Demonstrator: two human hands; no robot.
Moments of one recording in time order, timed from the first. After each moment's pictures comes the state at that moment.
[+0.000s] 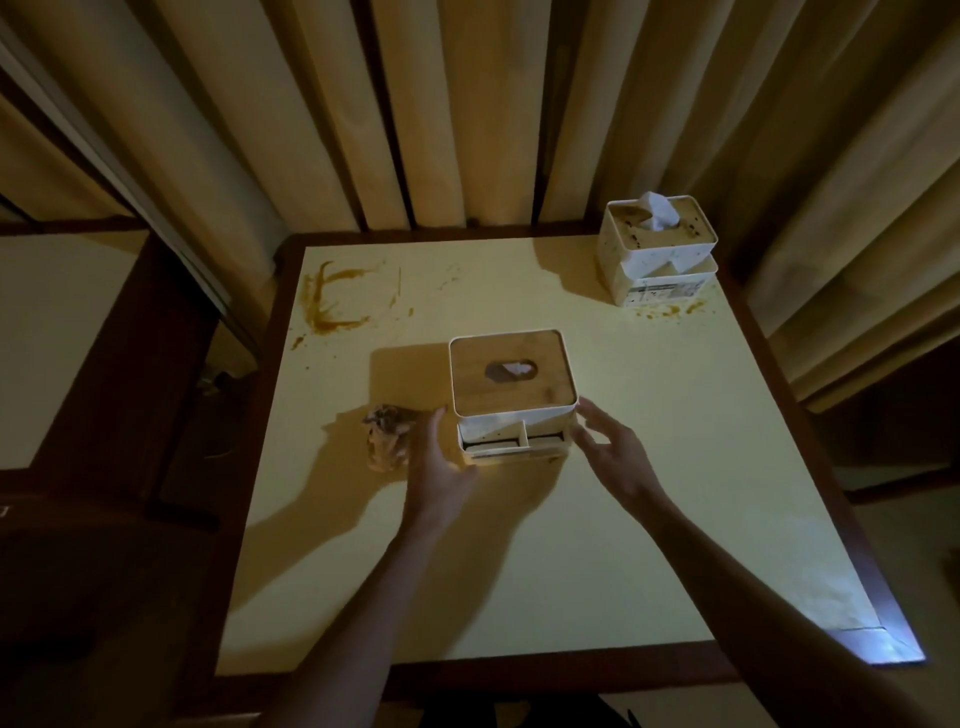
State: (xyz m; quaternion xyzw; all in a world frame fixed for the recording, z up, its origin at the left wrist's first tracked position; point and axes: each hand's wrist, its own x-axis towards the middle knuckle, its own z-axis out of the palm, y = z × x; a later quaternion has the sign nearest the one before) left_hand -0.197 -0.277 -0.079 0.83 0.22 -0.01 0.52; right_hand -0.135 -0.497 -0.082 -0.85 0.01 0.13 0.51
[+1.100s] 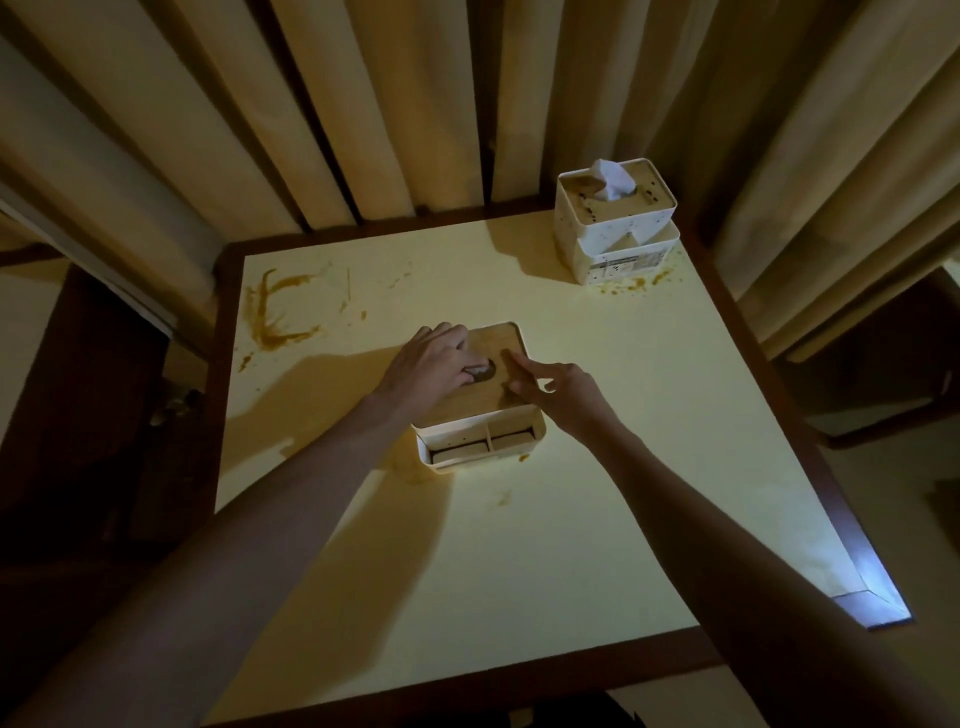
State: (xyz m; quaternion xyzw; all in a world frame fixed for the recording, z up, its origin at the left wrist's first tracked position) left_hand -0.056 -0.277 -0.031 0.97 -0.25 -0.01 0.09; right_hand -0.072 -0.485 -0.060 -0.87 -0.02 0.19 0.46
